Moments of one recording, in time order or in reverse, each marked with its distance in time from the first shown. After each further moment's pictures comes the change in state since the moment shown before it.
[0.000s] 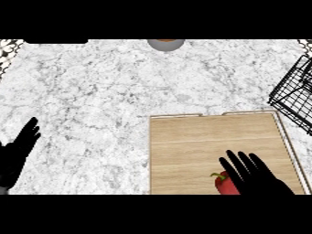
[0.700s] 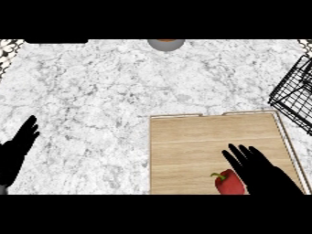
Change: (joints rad) left arm -0.010 -0.045 0.076 -0.011 -0.057 -0.058 0.031; right arm 0.016 0.021 -0.116 0.152 0.017 -0.058 -0.214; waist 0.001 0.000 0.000
